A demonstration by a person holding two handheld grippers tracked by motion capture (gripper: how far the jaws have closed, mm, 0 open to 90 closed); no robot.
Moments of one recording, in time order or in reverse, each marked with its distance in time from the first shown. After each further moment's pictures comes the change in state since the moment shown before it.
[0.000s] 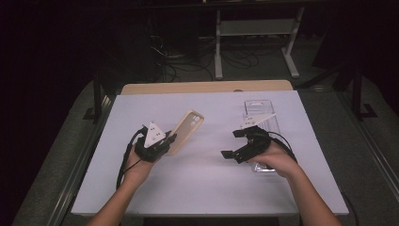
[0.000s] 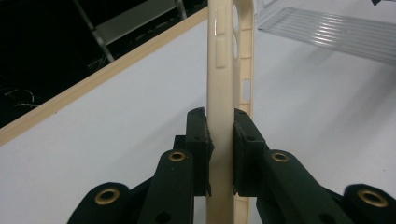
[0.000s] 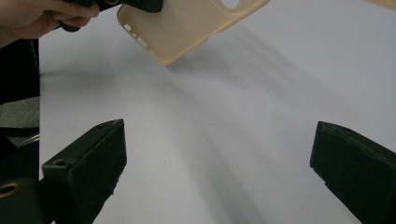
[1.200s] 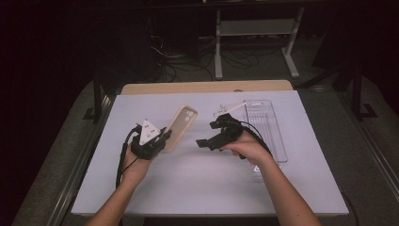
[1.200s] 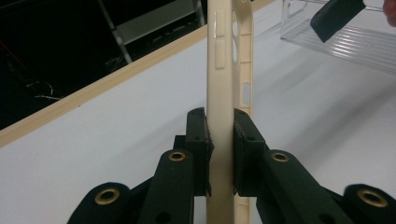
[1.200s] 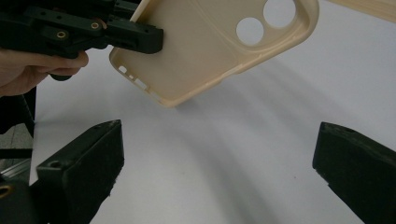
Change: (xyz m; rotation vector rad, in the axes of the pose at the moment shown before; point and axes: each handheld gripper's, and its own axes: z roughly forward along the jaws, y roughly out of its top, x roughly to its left) left arm 0.009 -0.001 -0.003 -0.031 0.063 -0.060; right arm 0.002 0.046 0.063 -0.018 0.041 0.037
